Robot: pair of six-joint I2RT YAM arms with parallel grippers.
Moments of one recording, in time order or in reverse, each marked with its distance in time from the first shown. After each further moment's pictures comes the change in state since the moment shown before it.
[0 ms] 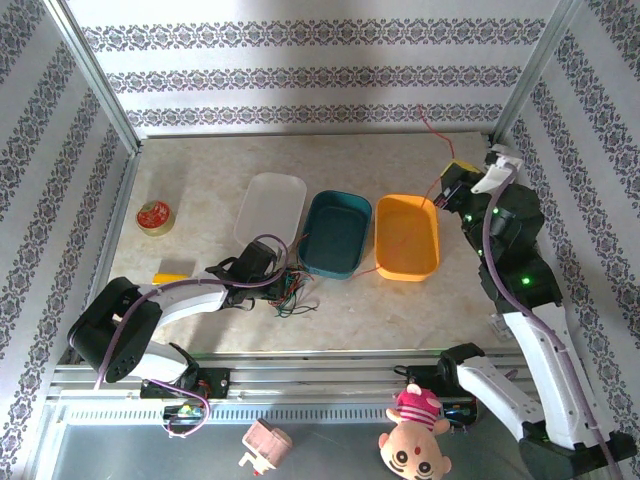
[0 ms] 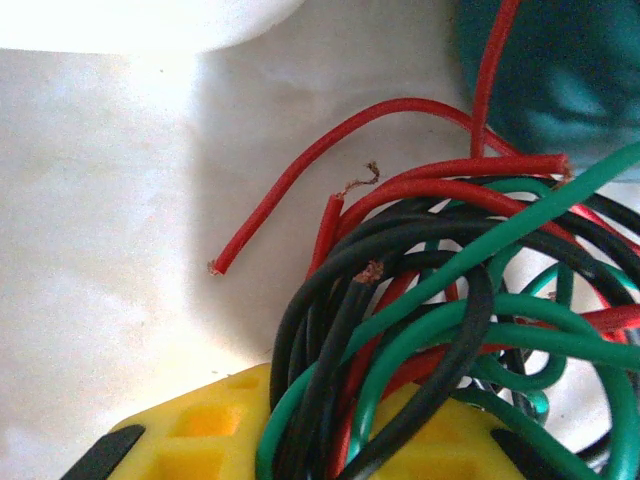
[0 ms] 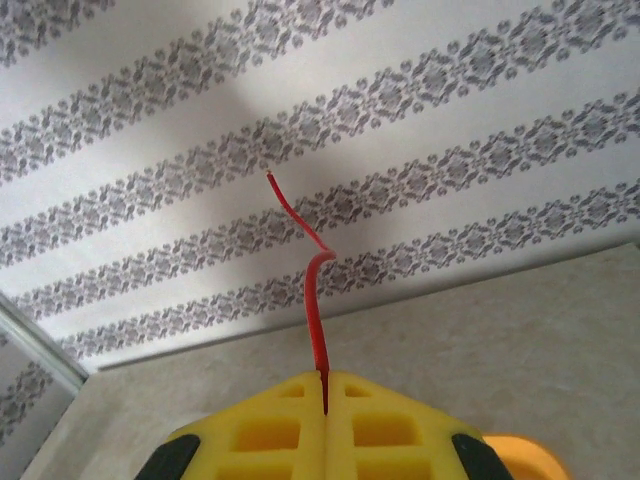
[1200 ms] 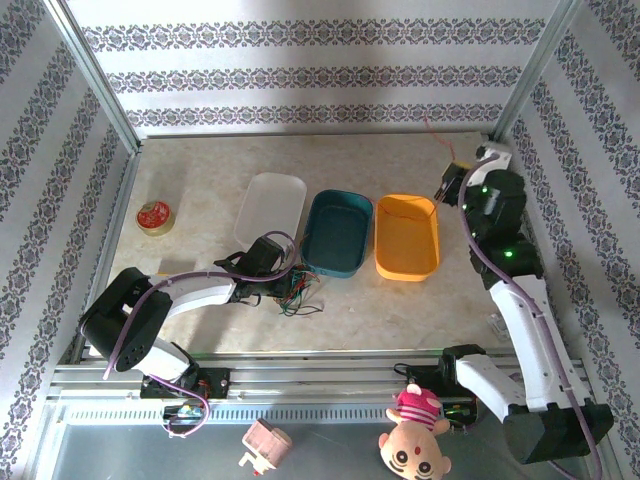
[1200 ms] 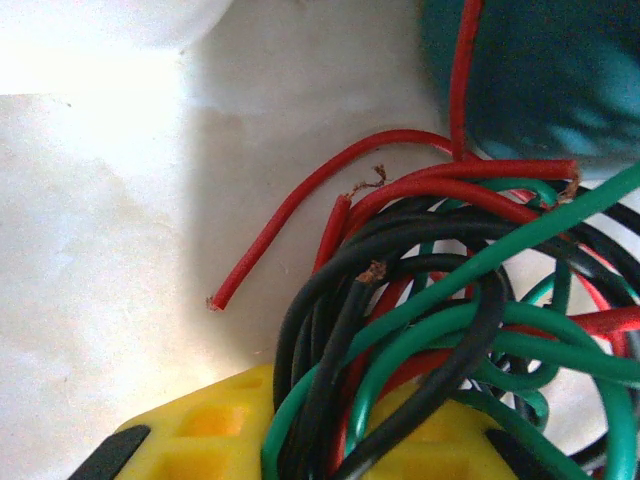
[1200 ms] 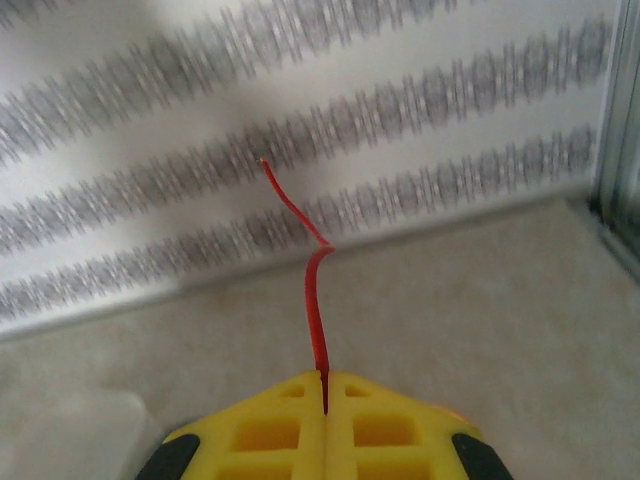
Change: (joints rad) left arm -0.013 0.073 0.073 -0.023 0.026 0.025; right arm -0.123 0.127 -0.128 0.066 -0.060 -0.074
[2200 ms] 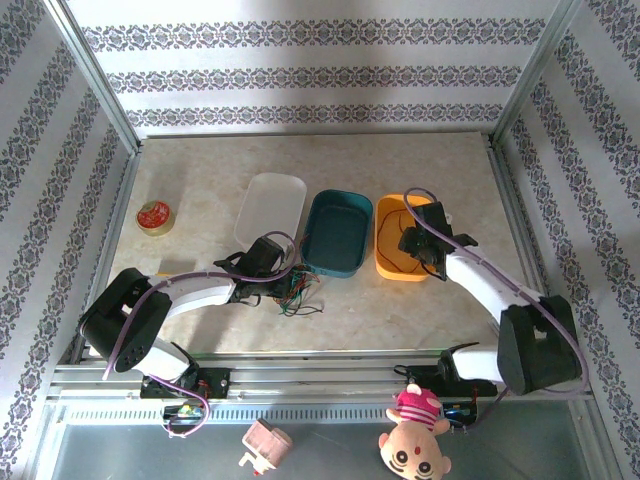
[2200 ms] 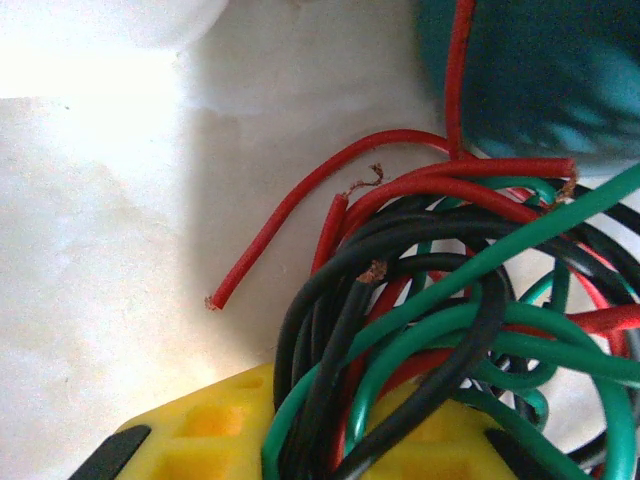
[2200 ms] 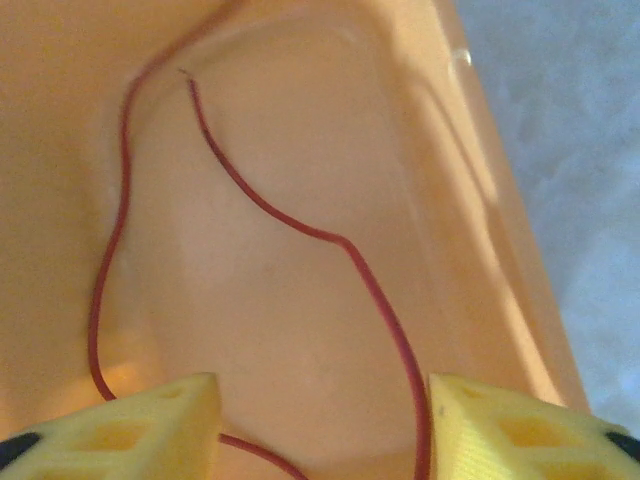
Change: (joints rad) left arm -0.002 -0.005 -0.002 0.000 -0.002 0.013; right arm 0.139 0.347 -0.231 -0.137 0.157 0.273
